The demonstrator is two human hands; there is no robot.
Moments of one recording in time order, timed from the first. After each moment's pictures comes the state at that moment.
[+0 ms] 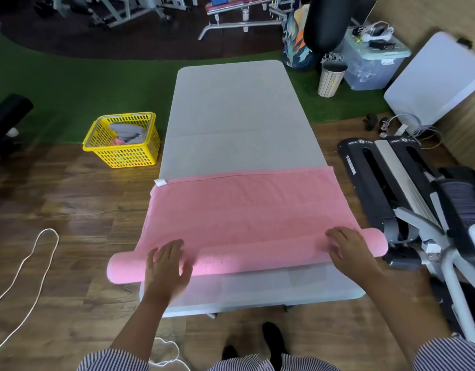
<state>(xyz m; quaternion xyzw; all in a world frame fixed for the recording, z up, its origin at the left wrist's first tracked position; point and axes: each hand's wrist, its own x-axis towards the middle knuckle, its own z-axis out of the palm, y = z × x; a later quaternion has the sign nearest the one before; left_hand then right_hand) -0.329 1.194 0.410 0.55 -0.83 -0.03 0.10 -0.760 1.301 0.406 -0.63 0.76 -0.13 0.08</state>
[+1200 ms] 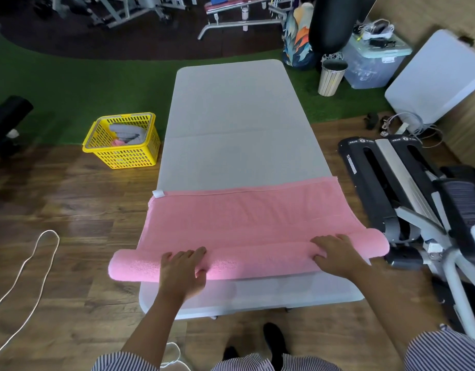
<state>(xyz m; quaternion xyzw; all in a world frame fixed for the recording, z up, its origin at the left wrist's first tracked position) -0.359 1.196 0.413 0.52 -0.85 -0.04 0.06 -0.736 1.279 0.429 -0.65 0.73 0.01 0.21</state>
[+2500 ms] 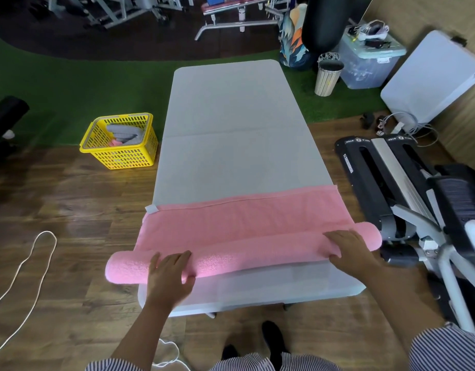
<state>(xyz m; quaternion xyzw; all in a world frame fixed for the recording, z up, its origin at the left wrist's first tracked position) -0.330 1.208 0.402 0.53 -0.84 -0.04 0.07 -0.767 1.304 0.421 -0.62 0.77 -0.03 0.18</state>
